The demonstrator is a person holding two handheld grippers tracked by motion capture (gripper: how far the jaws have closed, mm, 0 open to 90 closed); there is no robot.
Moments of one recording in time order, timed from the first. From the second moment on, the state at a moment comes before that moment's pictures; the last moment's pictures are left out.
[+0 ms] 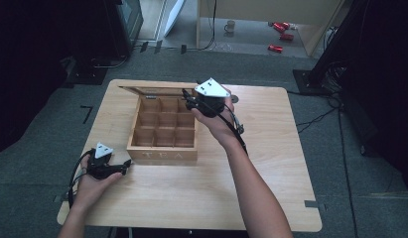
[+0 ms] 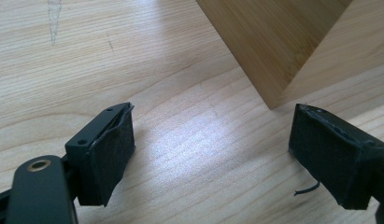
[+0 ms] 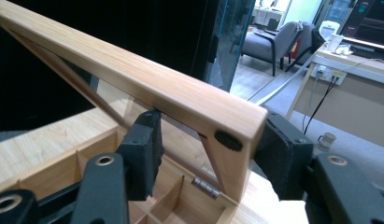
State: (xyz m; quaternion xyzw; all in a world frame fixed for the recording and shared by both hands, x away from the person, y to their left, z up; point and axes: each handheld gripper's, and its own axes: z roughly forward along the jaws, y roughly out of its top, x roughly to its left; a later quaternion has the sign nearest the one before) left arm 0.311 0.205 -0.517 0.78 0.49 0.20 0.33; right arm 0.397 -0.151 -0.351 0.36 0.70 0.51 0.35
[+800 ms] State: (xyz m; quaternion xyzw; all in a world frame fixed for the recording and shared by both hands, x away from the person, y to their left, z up) left arm 0.312 0.203 -0.517 0.78 0.49 0.21 0.32; right arm 0.464 -0.168 -0.327 0.40 0.68 0.54 0.31
